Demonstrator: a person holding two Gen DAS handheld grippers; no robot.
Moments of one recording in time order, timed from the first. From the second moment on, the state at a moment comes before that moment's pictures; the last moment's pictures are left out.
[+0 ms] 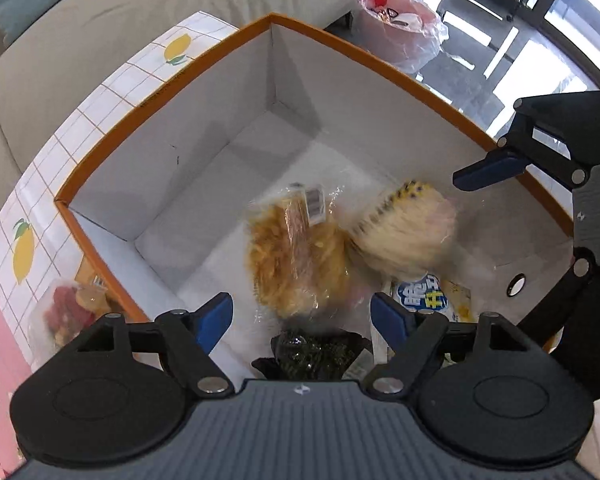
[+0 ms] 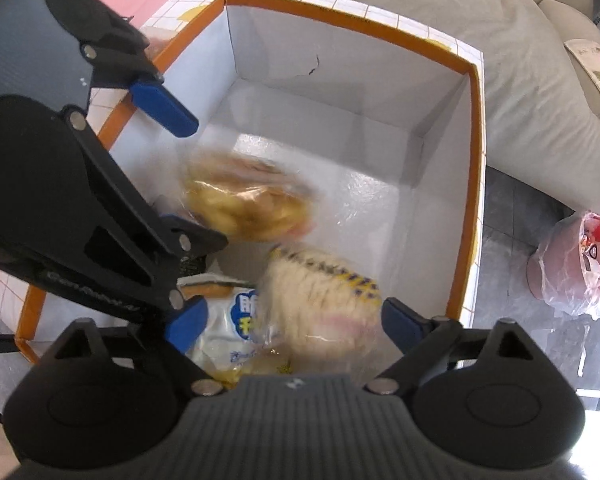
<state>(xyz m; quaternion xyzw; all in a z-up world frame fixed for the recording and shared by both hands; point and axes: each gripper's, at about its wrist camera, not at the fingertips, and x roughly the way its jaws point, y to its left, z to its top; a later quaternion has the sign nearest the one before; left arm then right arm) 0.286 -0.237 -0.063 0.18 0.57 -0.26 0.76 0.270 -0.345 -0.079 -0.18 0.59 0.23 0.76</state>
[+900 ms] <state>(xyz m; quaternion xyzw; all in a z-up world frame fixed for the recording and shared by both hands) 0.161 -0.113 0.046 0.09 0.46 -0.19 0.87 0.182 -0.299 0.001 -0.07 0.52 0.19 0.83</state>
